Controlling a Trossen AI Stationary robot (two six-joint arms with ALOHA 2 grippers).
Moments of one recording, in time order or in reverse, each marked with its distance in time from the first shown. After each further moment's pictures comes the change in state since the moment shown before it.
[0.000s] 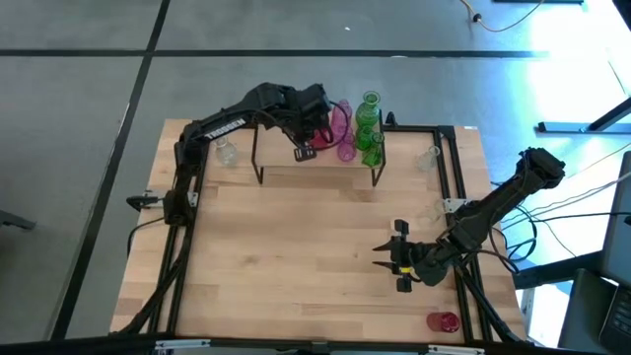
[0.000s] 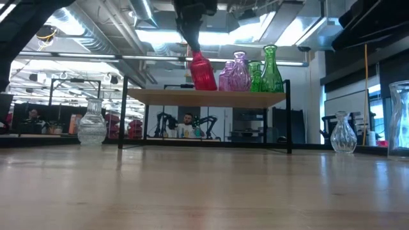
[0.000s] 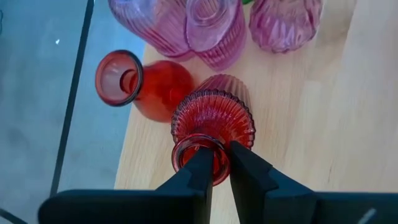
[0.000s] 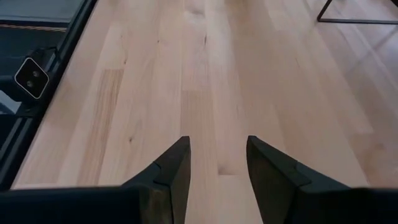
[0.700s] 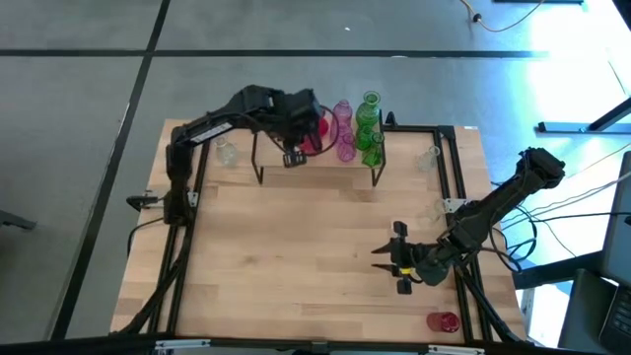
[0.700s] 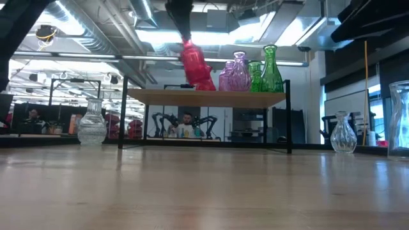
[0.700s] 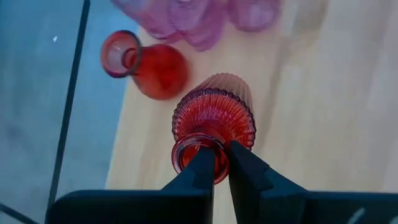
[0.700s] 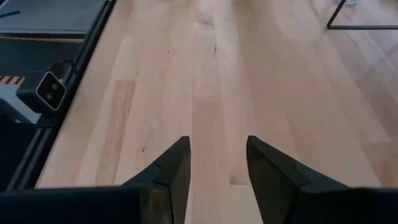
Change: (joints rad) left arm -0.067 -0.078 -0.001 -0.099 -0.012 -0.050; right arm 0.000 0.000 0.000 0.051 -0.015 -0.005
